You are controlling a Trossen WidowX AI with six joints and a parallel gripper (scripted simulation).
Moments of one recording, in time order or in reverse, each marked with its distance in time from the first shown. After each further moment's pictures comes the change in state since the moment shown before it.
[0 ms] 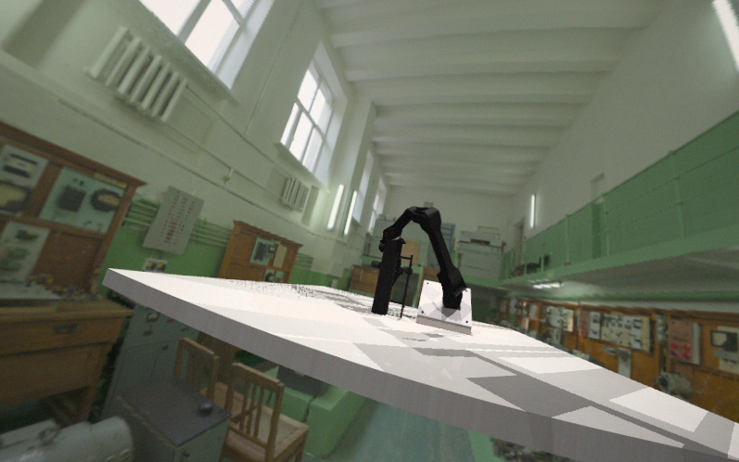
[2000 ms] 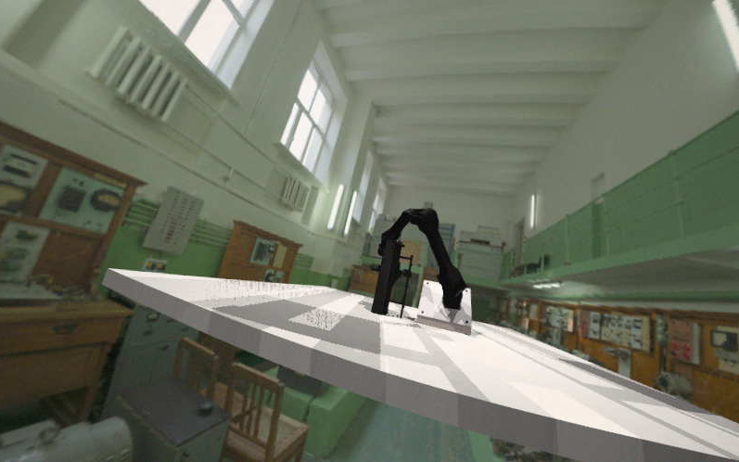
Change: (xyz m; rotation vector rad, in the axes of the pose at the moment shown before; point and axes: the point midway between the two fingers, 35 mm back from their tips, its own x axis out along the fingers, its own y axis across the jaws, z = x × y) arm 0.016 0.000 -0.004 -0.008 0.064 -0.017
